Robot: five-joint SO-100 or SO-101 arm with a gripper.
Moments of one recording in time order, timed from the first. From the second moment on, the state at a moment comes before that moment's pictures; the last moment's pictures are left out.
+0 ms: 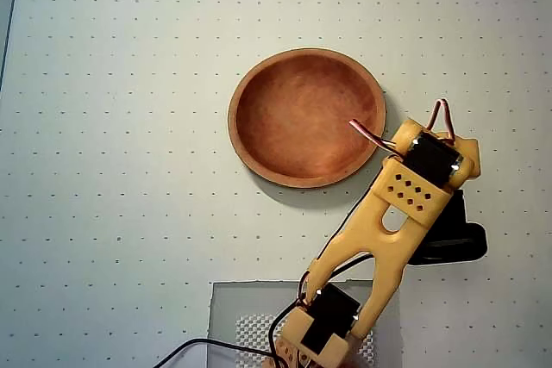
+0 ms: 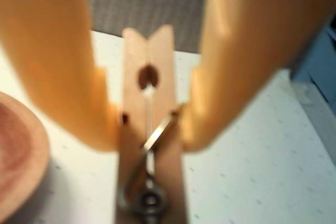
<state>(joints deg) 29.7 110.3 78.1 100.9 -122.6</state>
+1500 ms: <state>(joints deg) -6.0 104.6 86.0 91.6 -88.9</state>
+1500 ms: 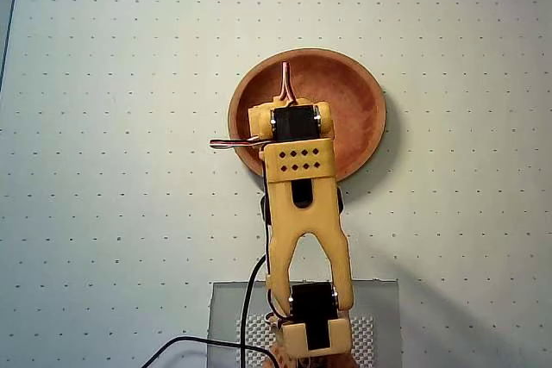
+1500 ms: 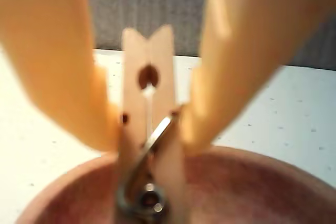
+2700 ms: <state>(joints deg) 2.2 86.4 85.3 83.6 -91.1</state>
